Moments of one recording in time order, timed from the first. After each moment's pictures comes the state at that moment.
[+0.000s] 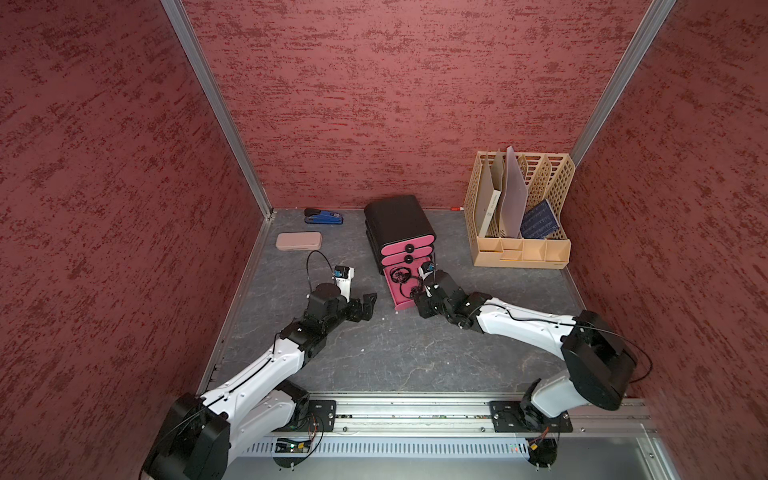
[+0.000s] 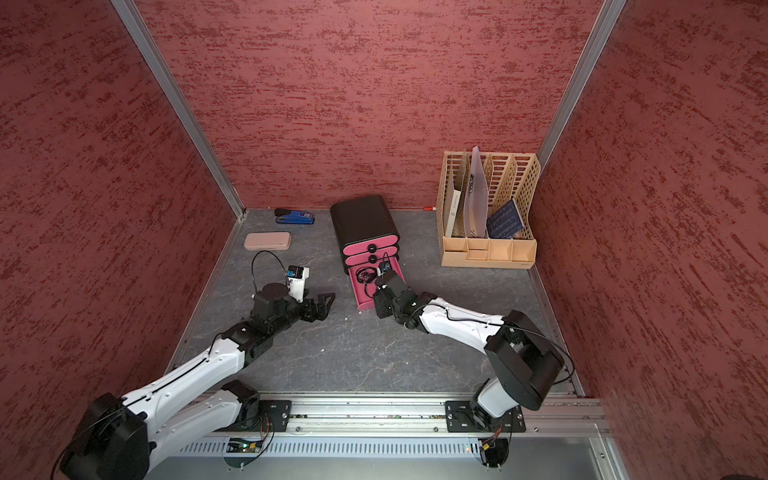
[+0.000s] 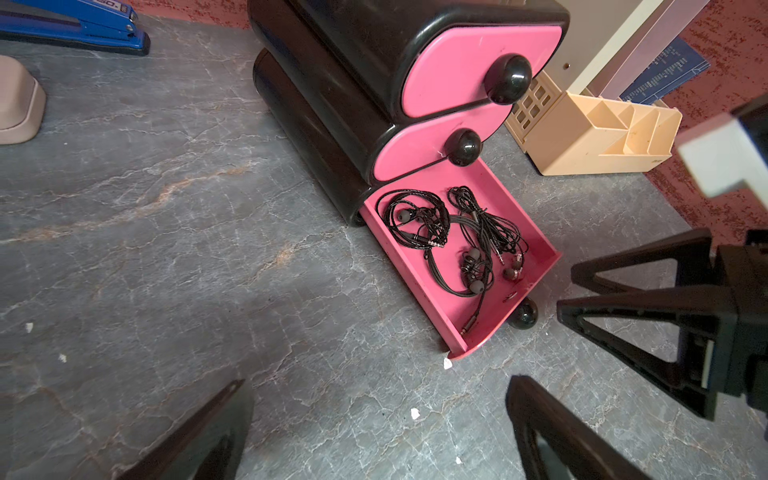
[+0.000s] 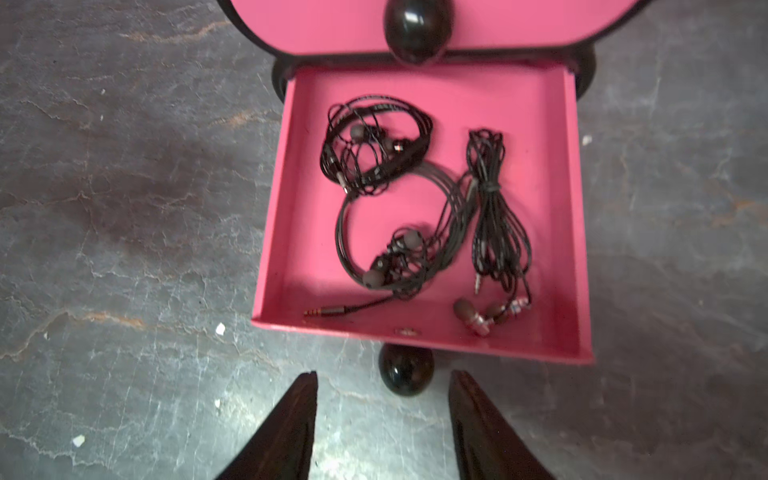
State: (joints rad) left arm -0.47 0.98 0.43 0.05 0.05 -0.32; right arm 0.78 1.52 0.86 -0.18 0.14 0.41
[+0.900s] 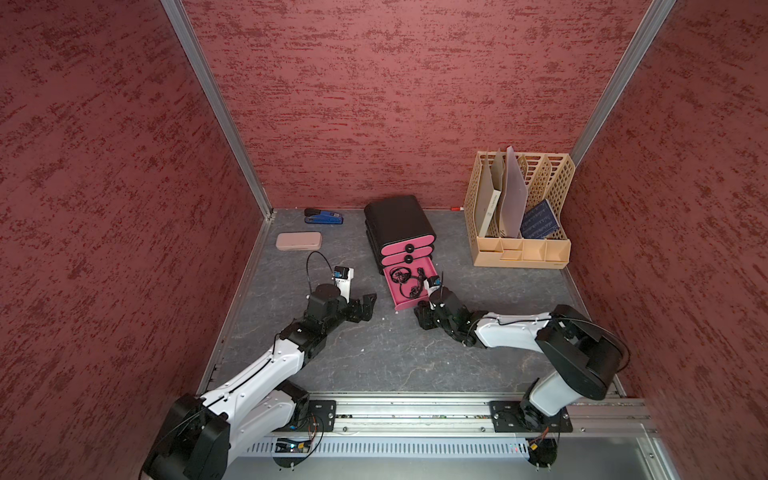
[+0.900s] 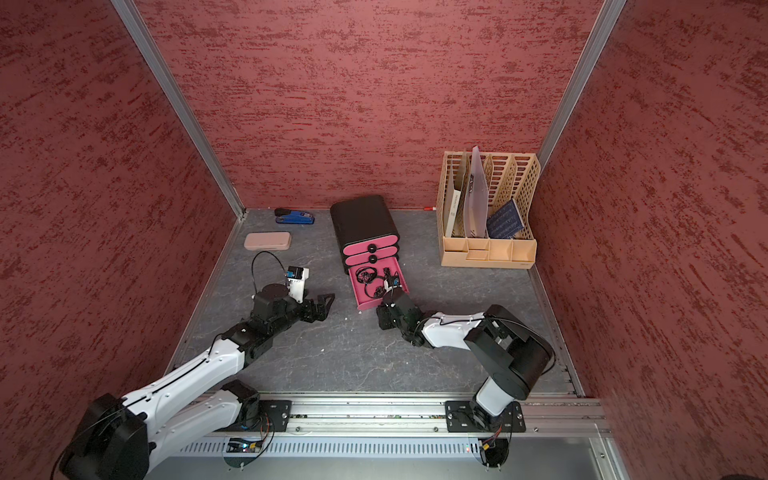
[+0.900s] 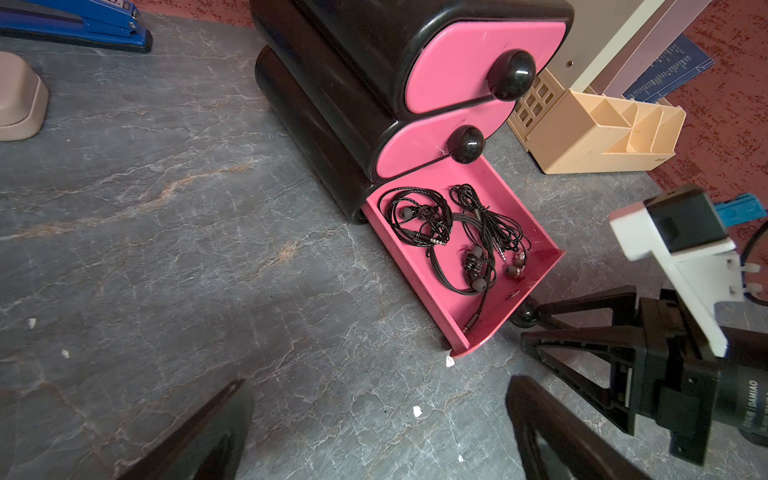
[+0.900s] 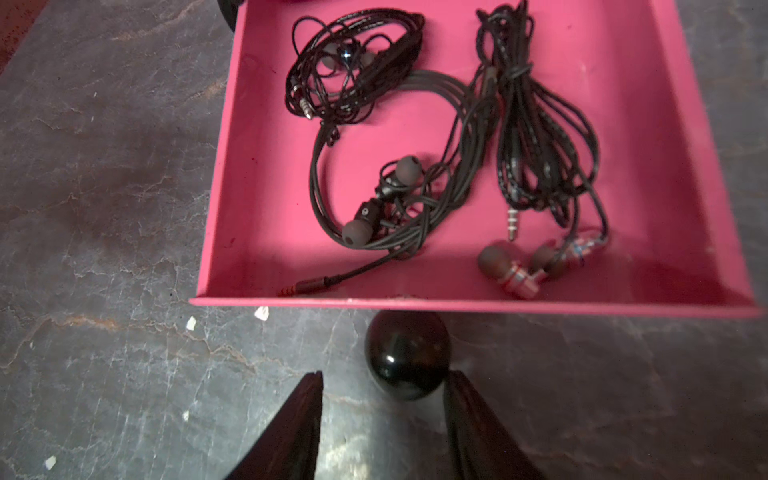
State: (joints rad) left arm -0.47 0.98 0.42 0.05 0.05 -0.32; right arm 0.78 1.63 0.64 0.23 0.10 0.53
